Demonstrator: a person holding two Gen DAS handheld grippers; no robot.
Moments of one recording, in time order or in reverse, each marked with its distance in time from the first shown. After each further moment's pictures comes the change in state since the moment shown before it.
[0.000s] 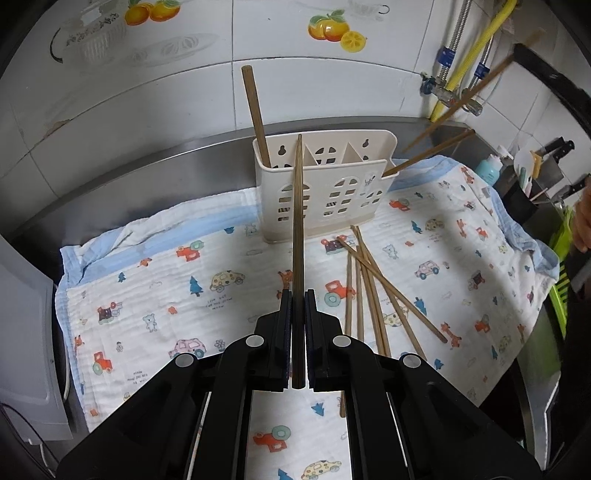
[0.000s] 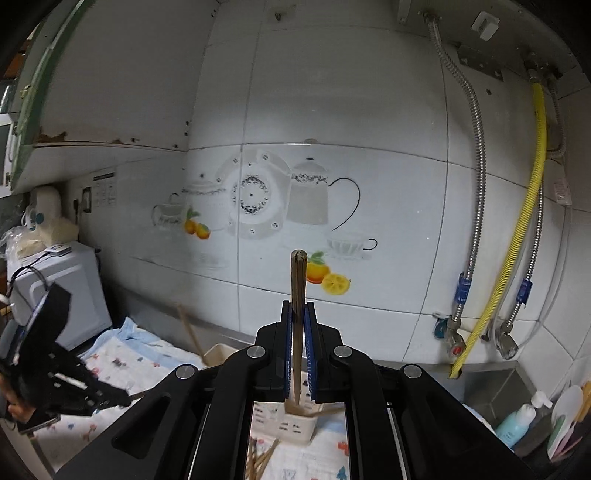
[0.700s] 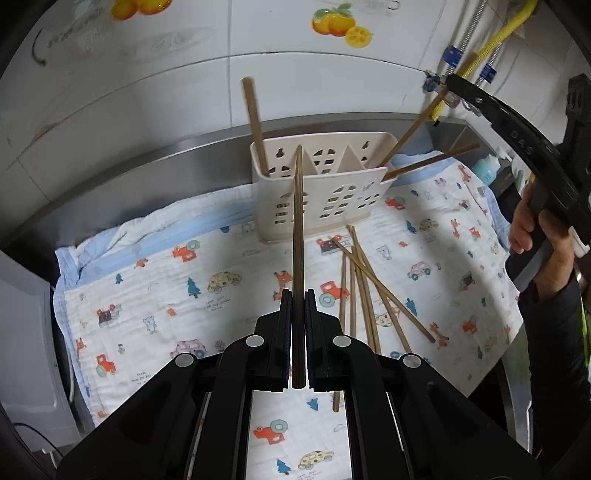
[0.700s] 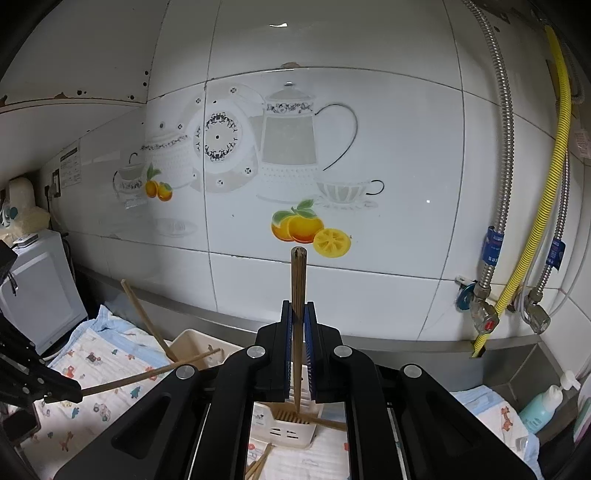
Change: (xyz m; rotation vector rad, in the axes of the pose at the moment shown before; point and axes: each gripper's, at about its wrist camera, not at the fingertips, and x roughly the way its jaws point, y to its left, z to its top) left arm -0.001 0.002 0.032 -0.001 0.092 -0.033; right arm 0.083 -0.015 -0.027 0.052 0.113 -0.032
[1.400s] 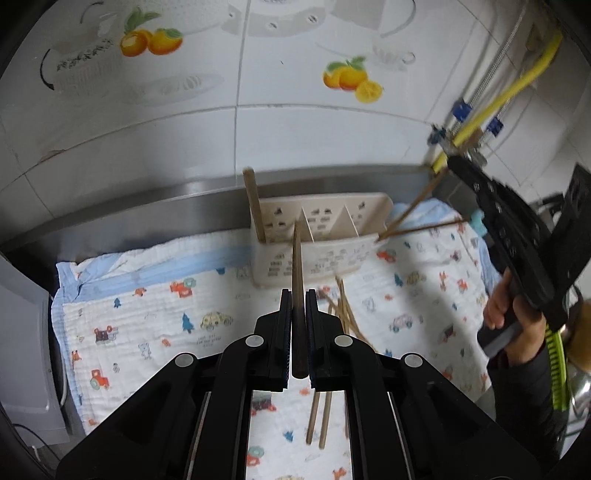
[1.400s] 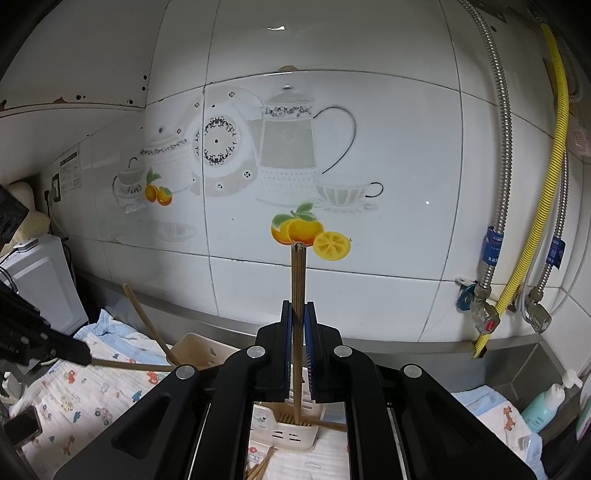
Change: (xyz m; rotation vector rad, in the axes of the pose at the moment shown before) left arm -0.021 0.003 0.046 -0.113 -0.112 -0.022; right arm 0.001 0.001 0.001 0.011 -0.008 0.001
